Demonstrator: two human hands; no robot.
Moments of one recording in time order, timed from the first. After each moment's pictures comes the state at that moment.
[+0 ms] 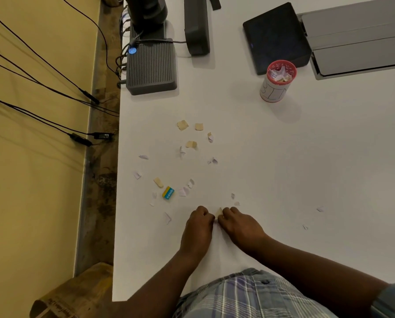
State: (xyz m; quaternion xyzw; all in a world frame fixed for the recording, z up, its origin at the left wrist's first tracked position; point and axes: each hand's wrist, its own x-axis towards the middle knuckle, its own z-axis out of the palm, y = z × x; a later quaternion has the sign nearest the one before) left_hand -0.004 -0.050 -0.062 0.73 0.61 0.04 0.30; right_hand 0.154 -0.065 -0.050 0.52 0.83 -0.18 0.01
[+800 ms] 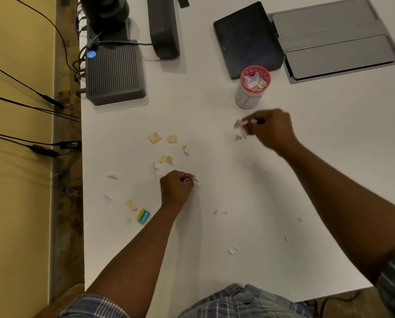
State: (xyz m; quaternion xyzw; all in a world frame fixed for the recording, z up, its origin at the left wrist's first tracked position) left_hand 0.047 0.107 -0.042 0.60 0.69 0.15 0.38; right_hand 0.305 0.141 0.046 0.76 0.51 -0.29 -0.27
